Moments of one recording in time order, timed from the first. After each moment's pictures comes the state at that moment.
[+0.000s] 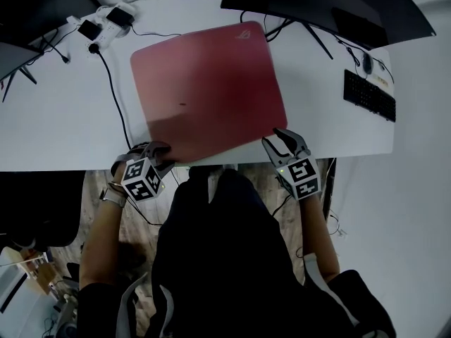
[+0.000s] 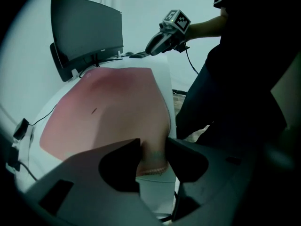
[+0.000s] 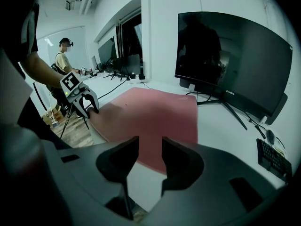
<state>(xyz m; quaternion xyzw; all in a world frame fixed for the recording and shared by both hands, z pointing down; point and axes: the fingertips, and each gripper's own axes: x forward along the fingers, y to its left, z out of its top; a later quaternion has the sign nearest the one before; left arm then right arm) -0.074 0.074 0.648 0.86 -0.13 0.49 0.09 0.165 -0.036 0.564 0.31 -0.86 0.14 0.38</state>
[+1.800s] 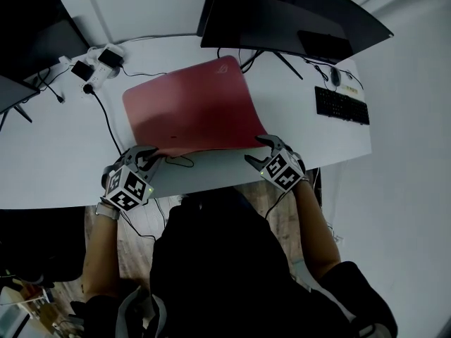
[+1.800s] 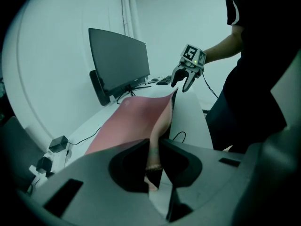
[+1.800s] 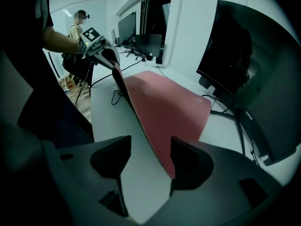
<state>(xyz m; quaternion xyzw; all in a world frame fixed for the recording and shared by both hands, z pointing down) -0.105 -0.031 0.556 0.88 -0.27 0.38 0.03 0.152 -0.057 0.571 0.20 -0.83 0.06 0.51</state>
